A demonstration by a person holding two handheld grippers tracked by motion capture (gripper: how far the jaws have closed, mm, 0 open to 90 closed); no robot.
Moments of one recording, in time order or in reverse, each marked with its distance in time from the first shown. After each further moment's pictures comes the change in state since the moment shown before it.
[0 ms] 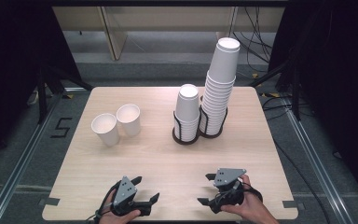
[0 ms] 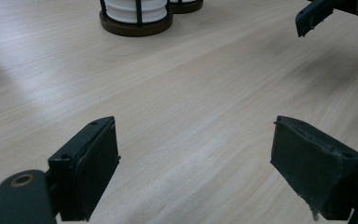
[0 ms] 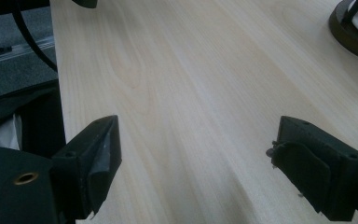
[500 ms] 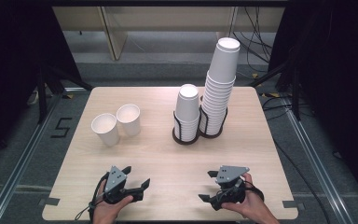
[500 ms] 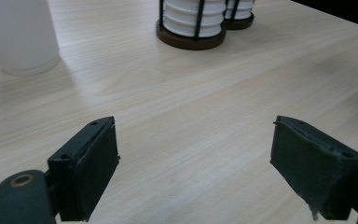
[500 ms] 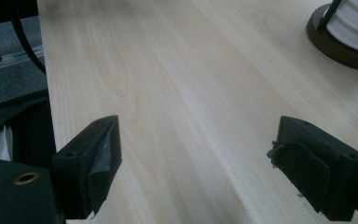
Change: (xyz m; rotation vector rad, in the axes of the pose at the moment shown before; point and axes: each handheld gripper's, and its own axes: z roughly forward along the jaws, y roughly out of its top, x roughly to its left) left arm 0.032 0.007 0.000 -0.039 0.106 -0.076; right arm -0.003 0.002 -0.006 -0.021 -0.041 0.037
